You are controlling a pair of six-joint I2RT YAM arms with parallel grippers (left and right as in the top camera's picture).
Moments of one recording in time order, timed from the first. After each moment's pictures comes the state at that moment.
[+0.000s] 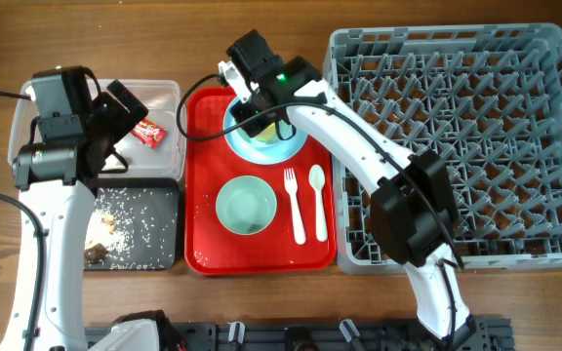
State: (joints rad) left arm 0.12 1.32 1.18 -0.72 -0.07 -0.60; right arm 0.67 2.23 1.99 -0.91 -0.08 -0.07
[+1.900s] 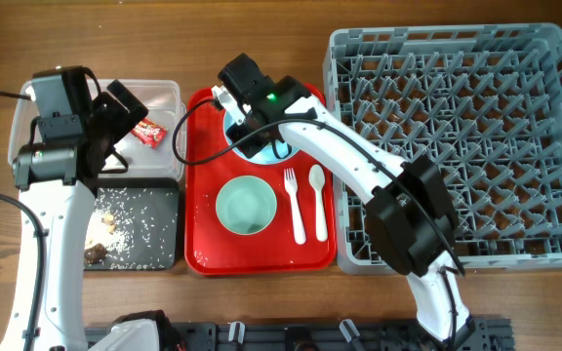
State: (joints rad) left arm 0.12 1.32 1.18 -0.72 -0.07 -0.60; right arm 0.72 2.19 1.86 -0.88 -0.07 -0.07
